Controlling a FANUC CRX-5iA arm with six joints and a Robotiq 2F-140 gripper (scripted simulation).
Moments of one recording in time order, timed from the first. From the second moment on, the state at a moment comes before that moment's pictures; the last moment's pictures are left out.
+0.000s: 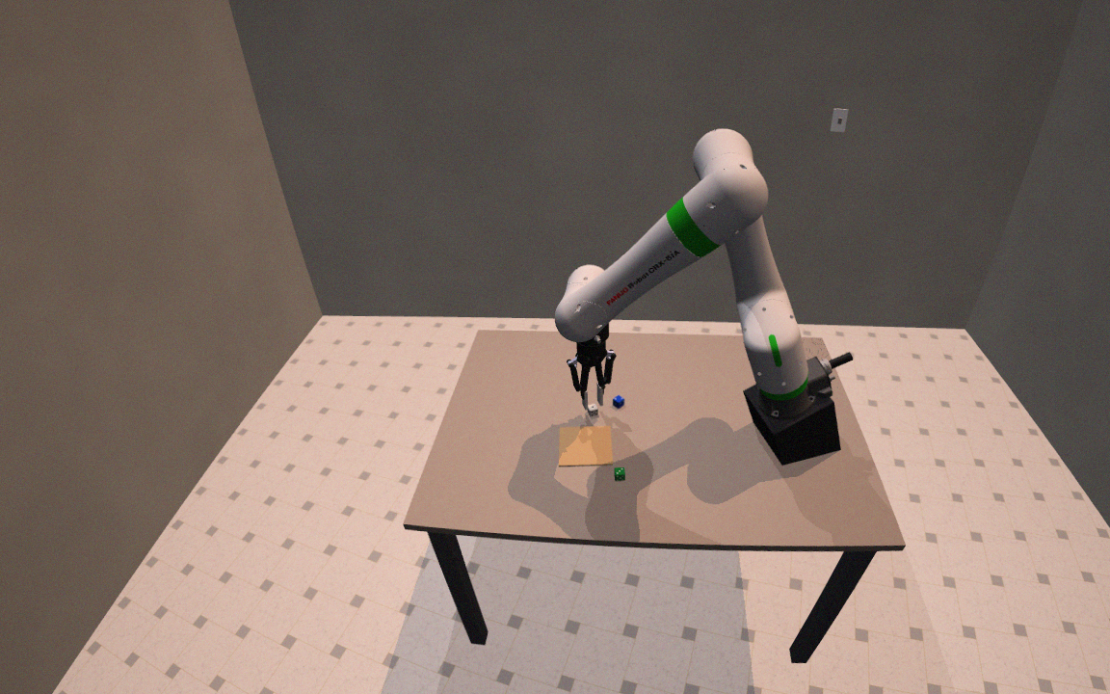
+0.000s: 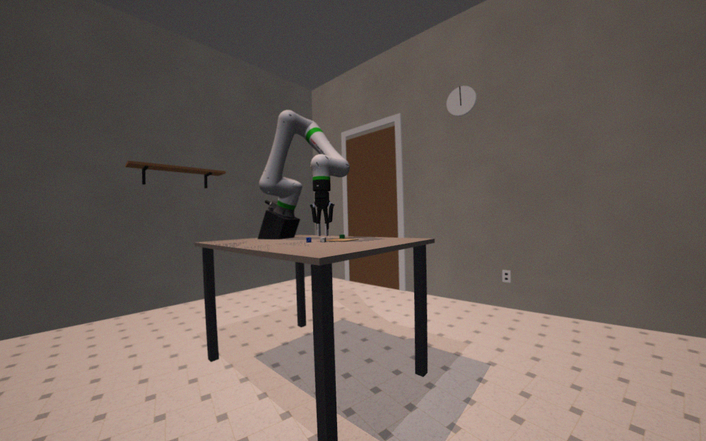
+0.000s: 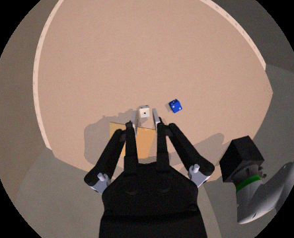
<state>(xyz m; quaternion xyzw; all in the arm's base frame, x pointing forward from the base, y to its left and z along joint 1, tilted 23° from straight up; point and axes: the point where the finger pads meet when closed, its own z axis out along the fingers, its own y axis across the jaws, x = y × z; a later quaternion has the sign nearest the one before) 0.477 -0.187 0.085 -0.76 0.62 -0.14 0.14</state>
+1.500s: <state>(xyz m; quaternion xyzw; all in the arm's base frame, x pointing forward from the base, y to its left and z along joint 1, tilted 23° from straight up) 0.489 -0.186 0.057 -0.76 0.62 -0.14 0.14</state>
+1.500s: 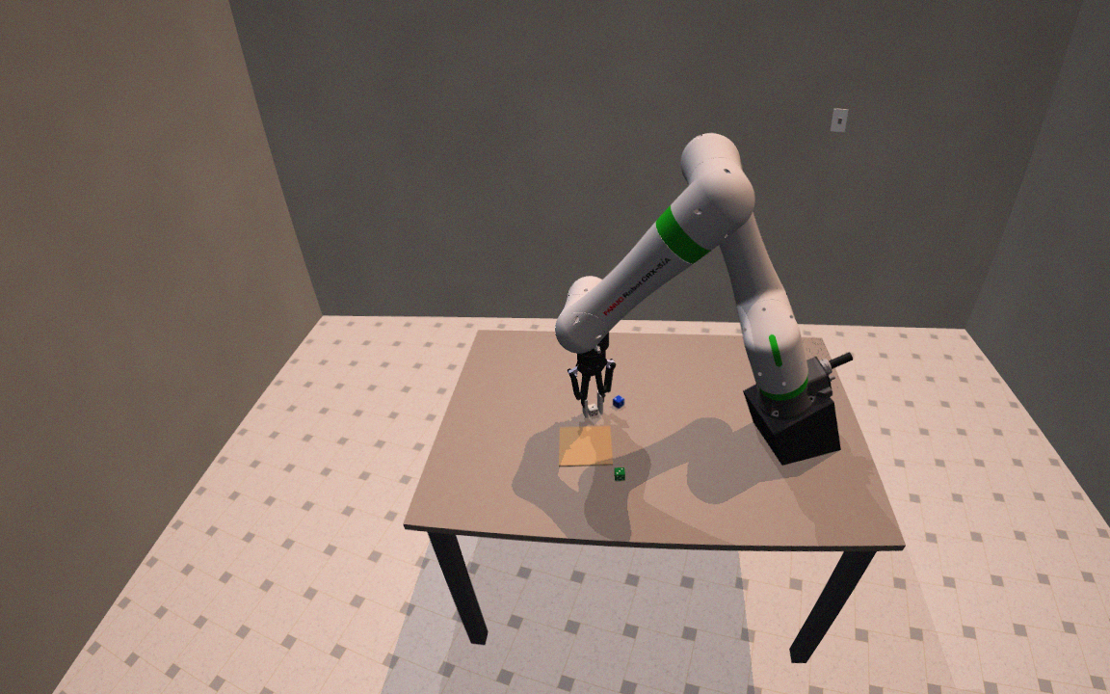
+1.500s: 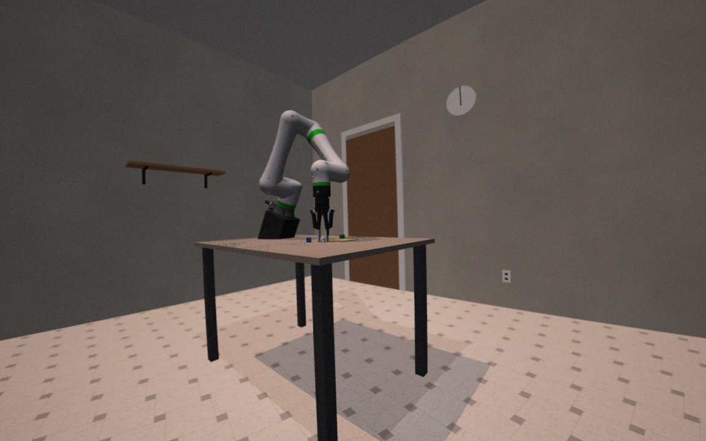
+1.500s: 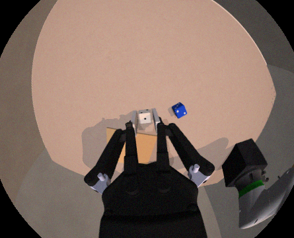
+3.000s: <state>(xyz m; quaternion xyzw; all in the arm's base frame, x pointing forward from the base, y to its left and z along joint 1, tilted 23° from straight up) 0.489 -0.186 0.057 -0.76 0.62 -0.14 0.14</state>
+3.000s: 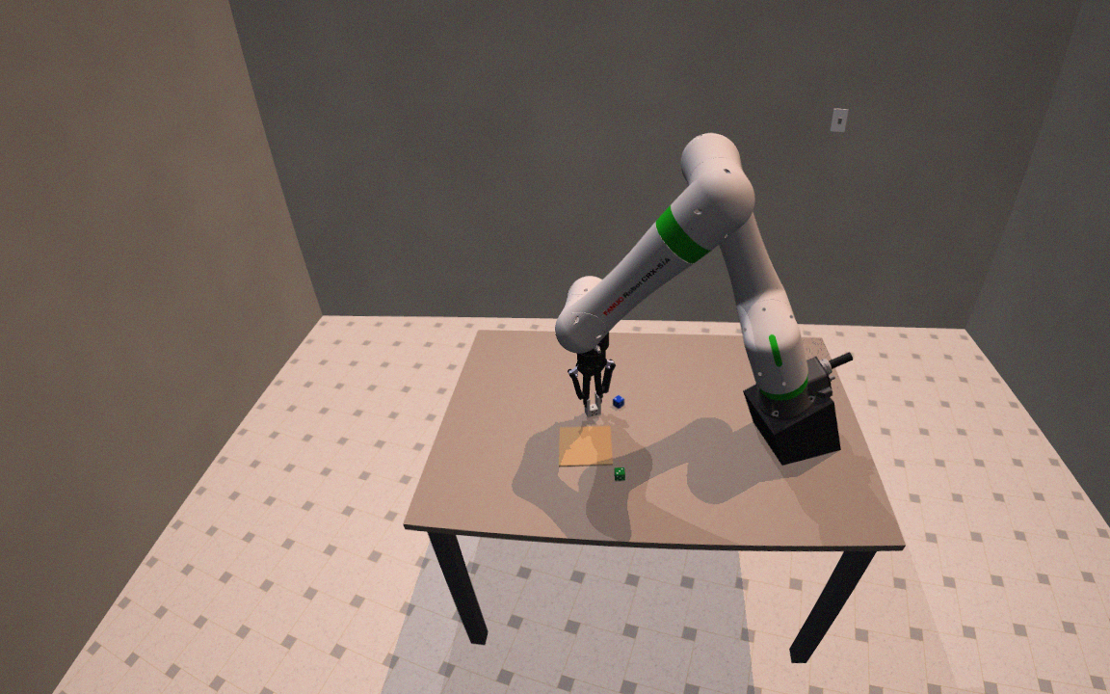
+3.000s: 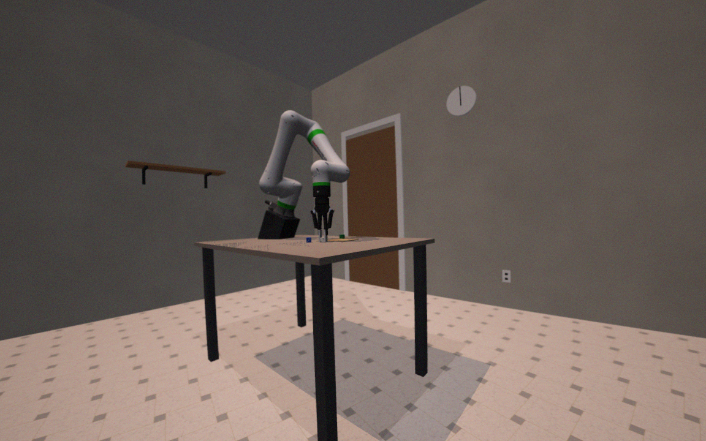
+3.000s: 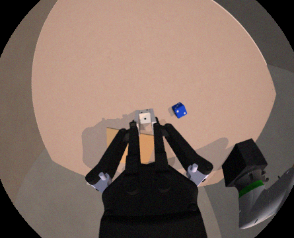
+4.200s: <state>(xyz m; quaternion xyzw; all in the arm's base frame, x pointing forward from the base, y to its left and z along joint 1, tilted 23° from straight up) 0.450 -0.190 0.149 -0.76 0.62 -0.14 0.14</state>
